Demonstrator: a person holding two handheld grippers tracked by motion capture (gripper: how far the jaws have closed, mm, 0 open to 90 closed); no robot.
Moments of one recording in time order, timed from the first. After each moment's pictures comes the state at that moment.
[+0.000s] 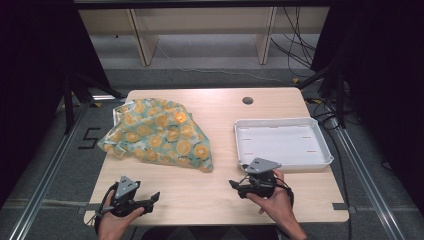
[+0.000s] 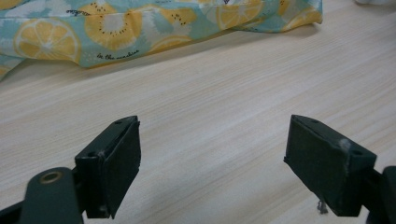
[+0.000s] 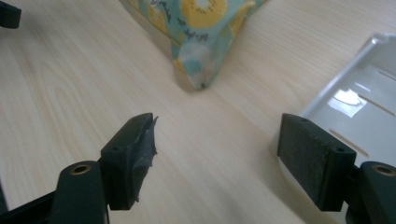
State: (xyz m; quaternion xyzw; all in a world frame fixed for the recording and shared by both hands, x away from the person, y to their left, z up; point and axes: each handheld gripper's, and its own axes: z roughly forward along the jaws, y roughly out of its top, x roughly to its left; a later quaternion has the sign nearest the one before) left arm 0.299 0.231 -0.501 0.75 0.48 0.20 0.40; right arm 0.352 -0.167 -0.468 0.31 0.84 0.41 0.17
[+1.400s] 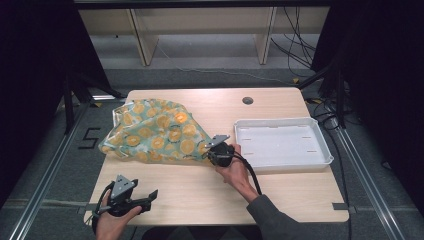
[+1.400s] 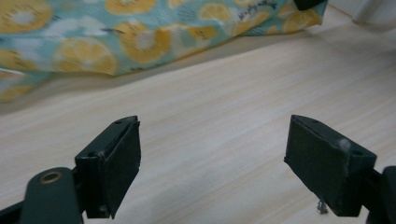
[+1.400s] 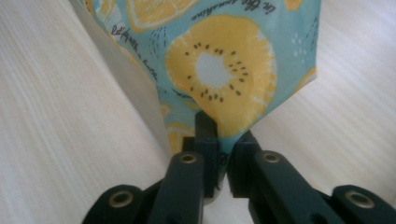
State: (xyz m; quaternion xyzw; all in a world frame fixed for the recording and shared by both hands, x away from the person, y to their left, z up) left arm 0.298 0.237 -0.492 0.74 0.48 0.22 0.42; right arm 0.447 -0.069 -0.488 0.29 0.88 0.32 0.18
